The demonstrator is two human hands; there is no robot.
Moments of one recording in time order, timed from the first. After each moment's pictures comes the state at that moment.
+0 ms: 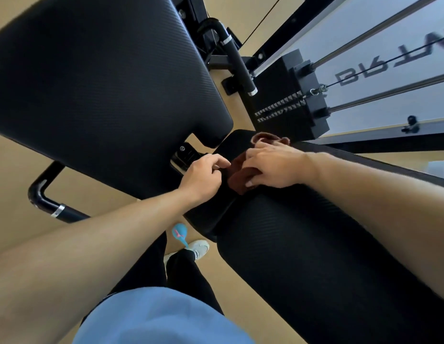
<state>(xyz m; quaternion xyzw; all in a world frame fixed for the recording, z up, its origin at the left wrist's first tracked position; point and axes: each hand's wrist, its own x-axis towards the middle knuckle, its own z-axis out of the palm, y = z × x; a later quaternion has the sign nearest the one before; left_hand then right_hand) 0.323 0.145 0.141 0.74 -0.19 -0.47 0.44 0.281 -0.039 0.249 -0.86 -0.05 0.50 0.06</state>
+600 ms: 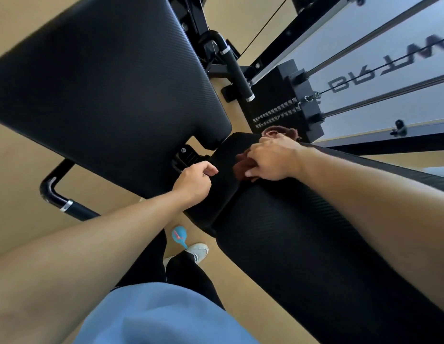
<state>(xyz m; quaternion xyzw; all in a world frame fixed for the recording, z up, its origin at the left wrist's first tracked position) 0.321 0.170 0.149 0.76 -0.15 -0.50 0.38 0.286 -0.033 0.262 -0.87 0.00 0.50 -0.04</state>
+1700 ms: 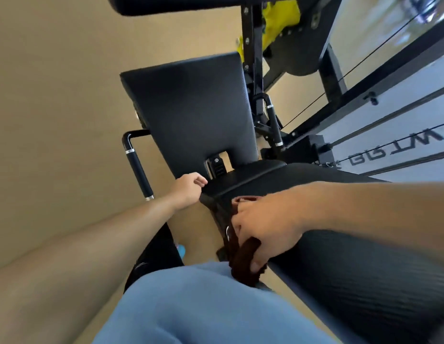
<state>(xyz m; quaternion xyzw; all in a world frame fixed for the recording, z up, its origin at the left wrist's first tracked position) 0.212 0.264 0.201 0.82 0.02 -0.35 0.45 0.163 0.111 0.422 -0.73 -0.34 0.59 -0.08</state>
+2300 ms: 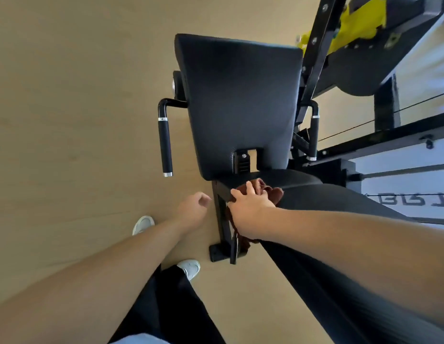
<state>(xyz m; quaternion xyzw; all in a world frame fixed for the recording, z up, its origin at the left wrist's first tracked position) 0.126 0.295 0.144 0.74 0.18 -0.34 0.55 0.170 0.153 0.254 -0.80 -0.23 0.50 -0.25</state>
